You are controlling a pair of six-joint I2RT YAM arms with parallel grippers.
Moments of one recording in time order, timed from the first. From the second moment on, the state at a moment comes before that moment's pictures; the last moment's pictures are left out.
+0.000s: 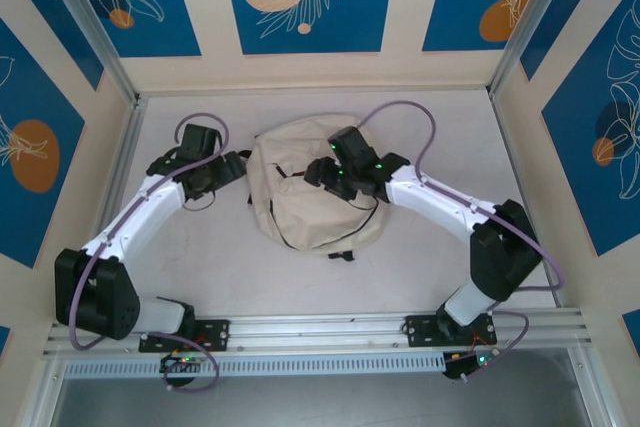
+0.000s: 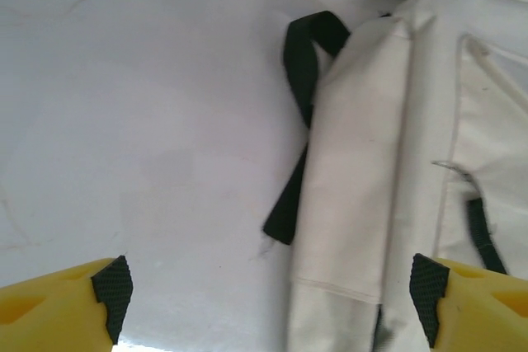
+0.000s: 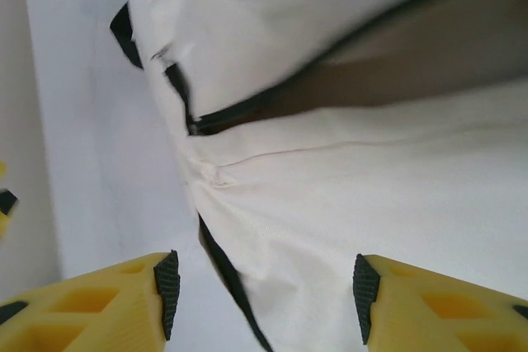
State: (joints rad) left arm -0.24 1.34 1.05 -0.69 -0.07 -0.68; right arm 0.72 1.61 1.27 -0.53 -0.10 0.91
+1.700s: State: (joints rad) left arm -0.13 1.37 0.89 -0.50 0.41 -0.60; right arm 0.85 2.28 2.12 -0.98 0.25 0.26
